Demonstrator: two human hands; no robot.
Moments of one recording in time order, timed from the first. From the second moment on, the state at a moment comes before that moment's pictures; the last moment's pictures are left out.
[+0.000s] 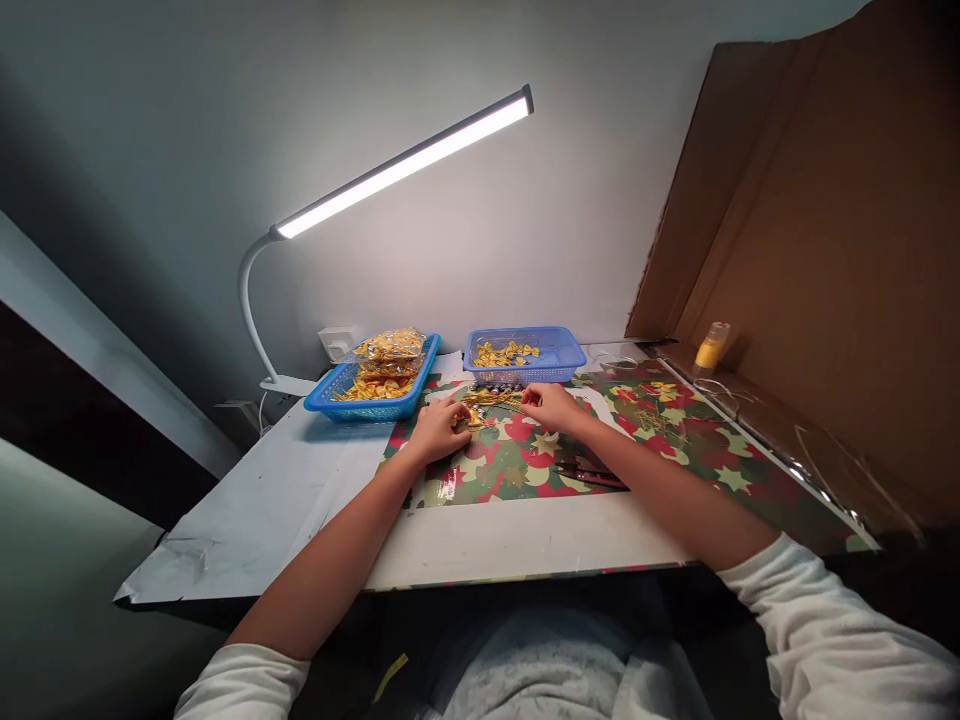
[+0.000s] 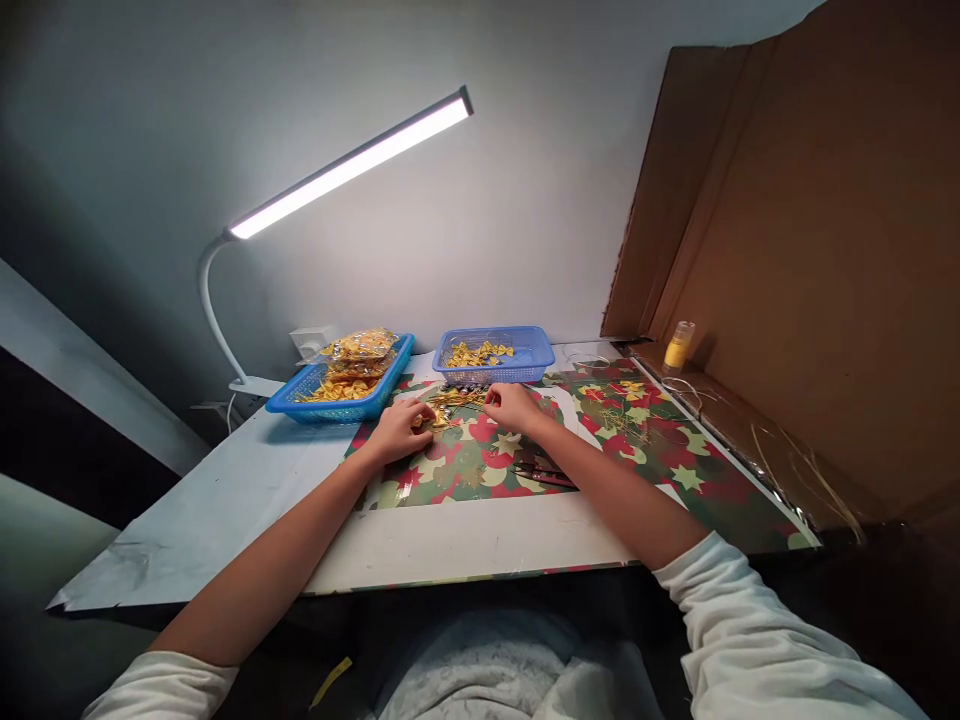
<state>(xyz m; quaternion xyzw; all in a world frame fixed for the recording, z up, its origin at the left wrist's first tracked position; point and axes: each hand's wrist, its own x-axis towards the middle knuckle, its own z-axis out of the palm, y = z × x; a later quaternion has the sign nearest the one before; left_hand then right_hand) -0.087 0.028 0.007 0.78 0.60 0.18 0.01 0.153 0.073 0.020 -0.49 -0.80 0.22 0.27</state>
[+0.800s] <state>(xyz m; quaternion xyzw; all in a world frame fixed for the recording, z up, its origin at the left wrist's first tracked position) -0.083 0.025 0.007 0.78 0.56 0.27 0.05 0.118 0.065 0.029 -0.38 -0.77 0.37 0.36</state>
